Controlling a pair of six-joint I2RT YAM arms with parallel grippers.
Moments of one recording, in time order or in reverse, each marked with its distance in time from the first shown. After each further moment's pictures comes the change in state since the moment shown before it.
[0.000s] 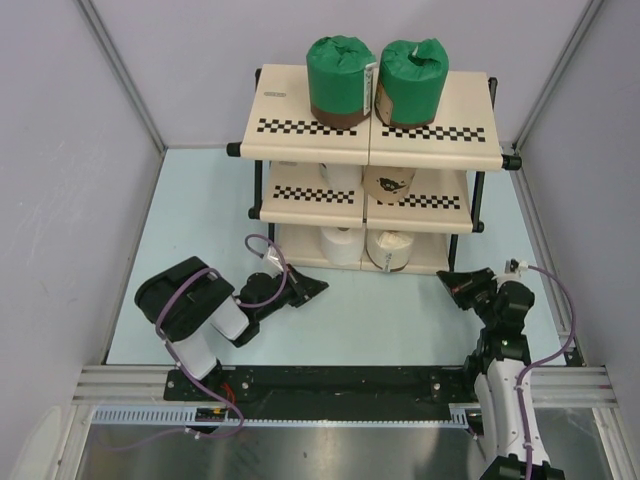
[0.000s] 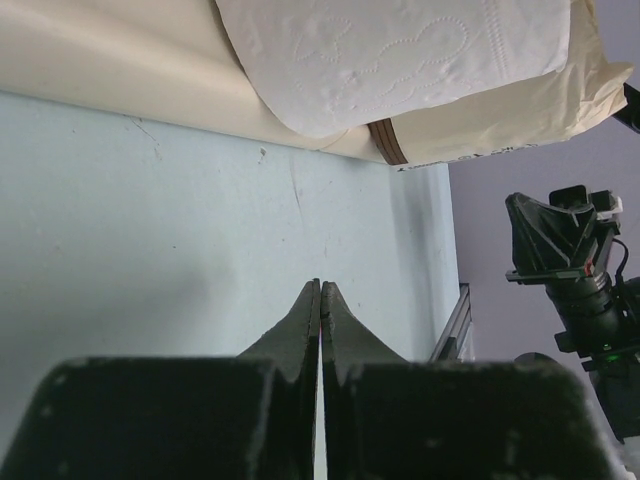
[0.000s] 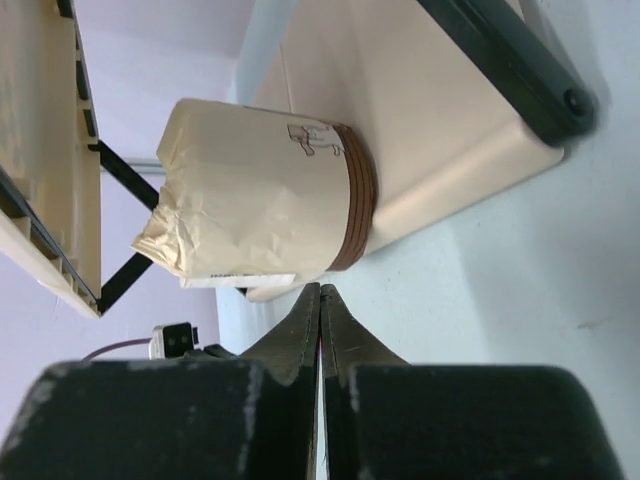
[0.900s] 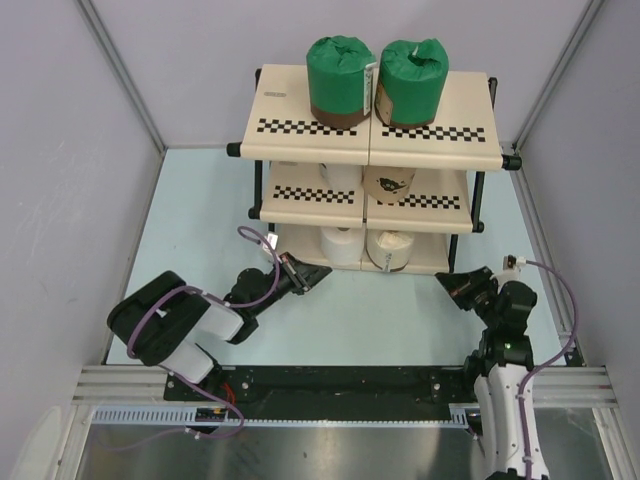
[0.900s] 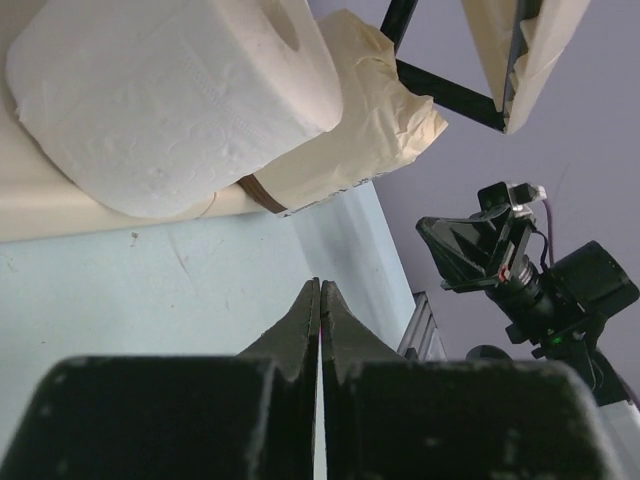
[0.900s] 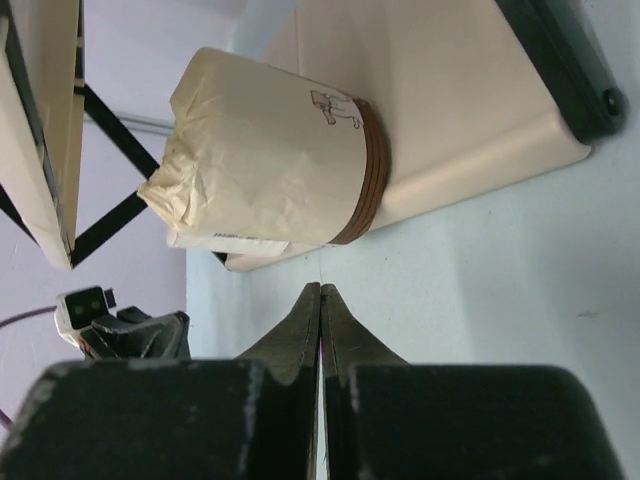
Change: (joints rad) left arm 0.000 -0.181 0.022 0.004 0.021 0.072; right arm 0.016 -0.014 0.067 -0.121 -0.036 -0.116
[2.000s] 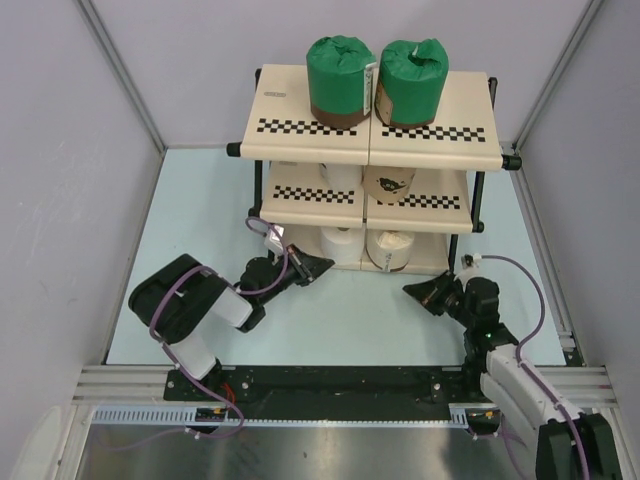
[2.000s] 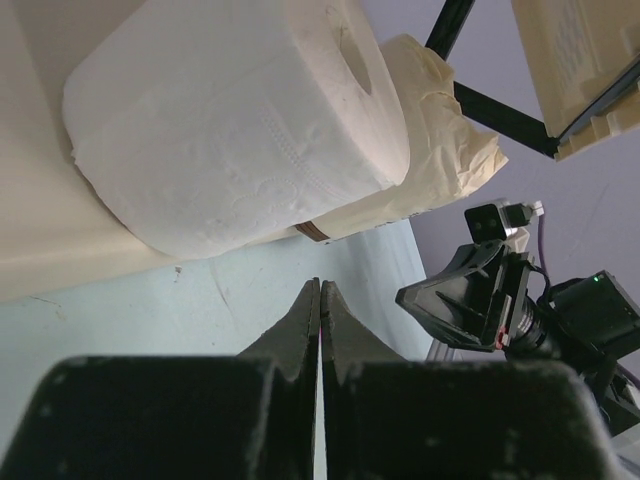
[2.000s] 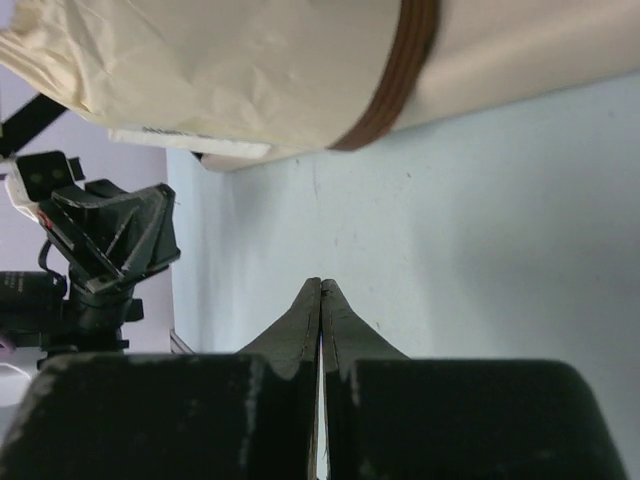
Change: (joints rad) left arm 0.044 0.150 0.103 0.003 0.032 0.014; right arm 0.359 0.239 -0.115 0.315 0.110 0.034
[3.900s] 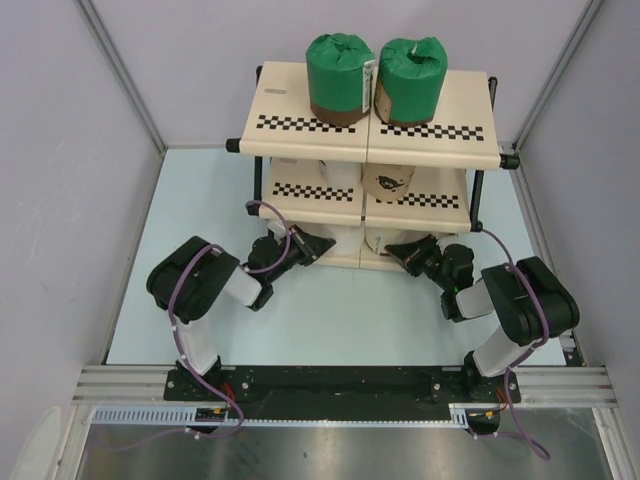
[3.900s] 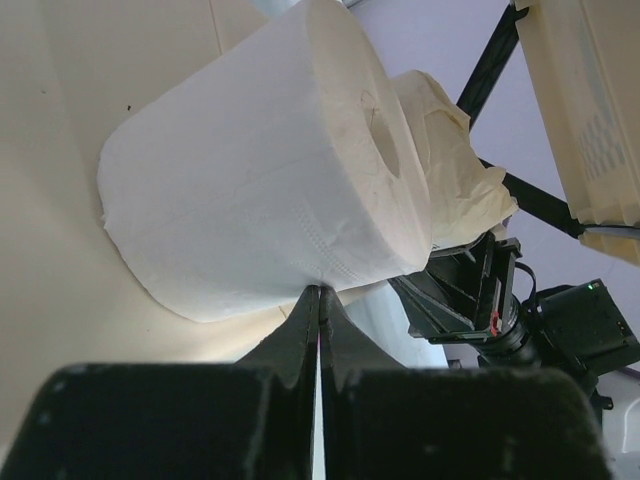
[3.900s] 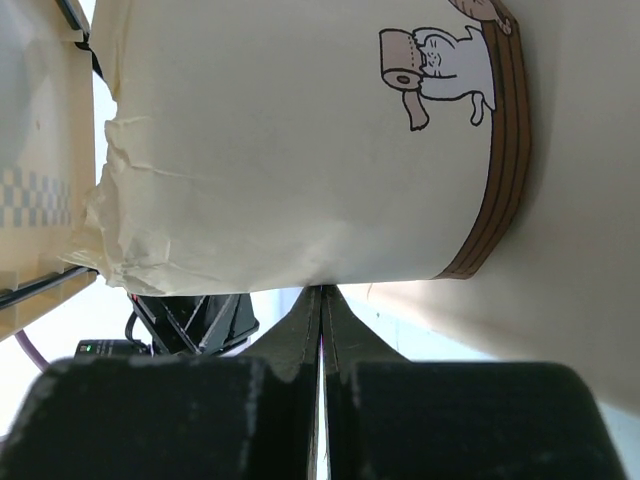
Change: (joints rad) left arm 0.083 0.156 0.191 -0.029 0.040 0.001; right arm 0.072 0.962 0.227 0.927 0.069 0.237
